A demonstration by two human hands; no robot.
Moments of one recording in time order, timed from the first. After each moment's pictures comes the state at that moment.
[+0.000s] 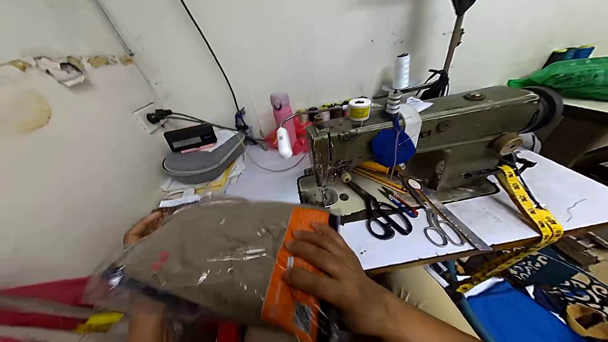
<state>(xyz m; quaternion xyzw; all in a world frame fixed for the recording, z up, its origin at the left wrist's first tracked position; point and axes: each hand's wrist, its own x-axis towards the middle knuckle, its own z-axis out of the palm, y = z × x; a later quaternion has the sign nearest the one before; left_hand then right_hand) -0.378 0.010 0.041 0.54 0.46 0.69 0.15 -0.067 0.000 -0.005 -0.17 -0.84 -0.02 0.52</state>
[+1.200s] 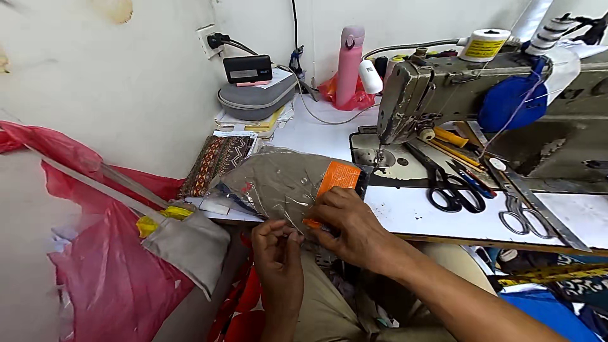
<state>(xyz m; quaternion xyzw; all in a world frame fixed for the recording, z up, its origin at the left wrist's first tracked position) -0.278 -0.075 -0.061 0.47 0.46 0.74 0.17 -0.127 0.005 -0.011 -0.24 -0.90 0.09 0.36</state>
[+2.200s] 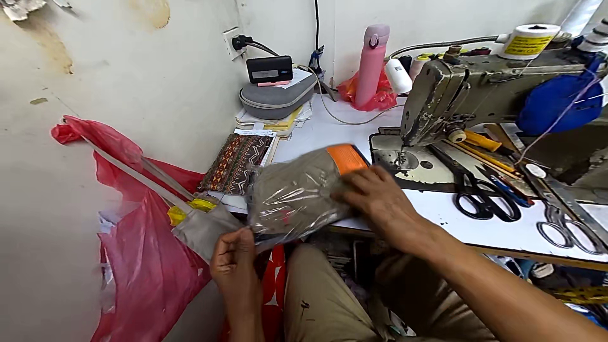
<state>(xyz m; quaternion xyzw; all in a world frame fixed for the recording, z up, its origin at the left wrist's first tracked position) -0.355 -0.103 -0.051 0.35 0.50 0.77 0.16 -0.112 0.037 -0.008 -0.23 -0.92 -0.06 0.30</state>
